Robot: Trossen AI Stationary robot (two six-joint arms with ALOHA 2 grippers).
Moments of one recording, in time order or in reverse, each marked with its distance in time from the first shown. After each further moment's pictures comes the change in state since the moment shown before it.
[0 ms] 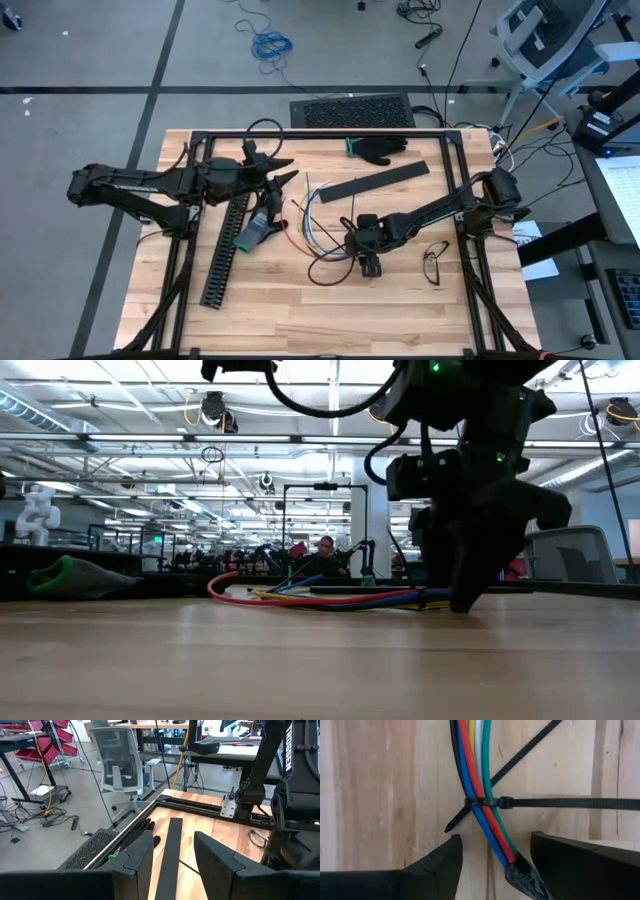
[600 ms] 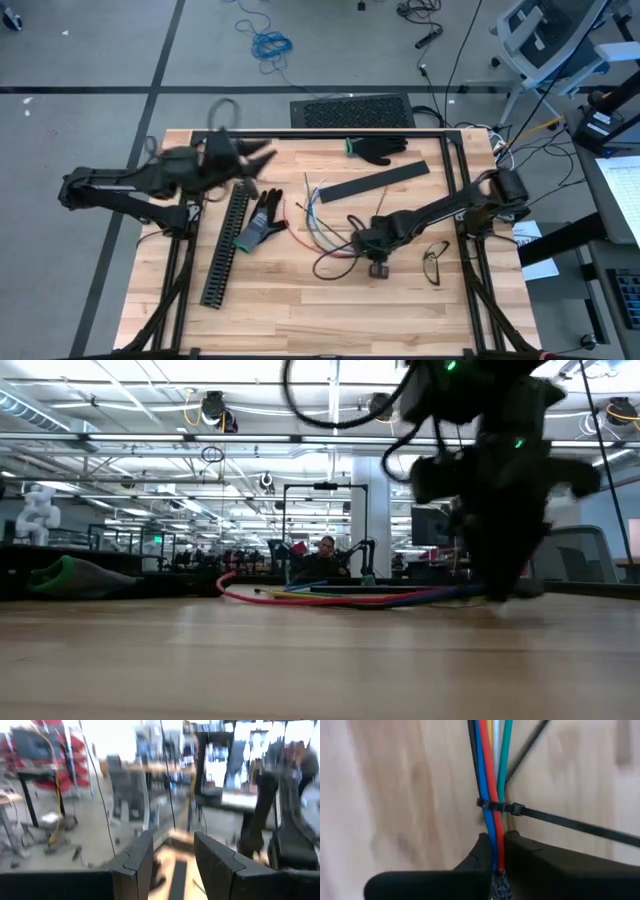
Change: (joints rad) left arm 0.000 -0.170 -0.001 0.088 -0.054 0.050; right arm 0.007 -0.073 -0.012 -0.146 -0.118 0.192
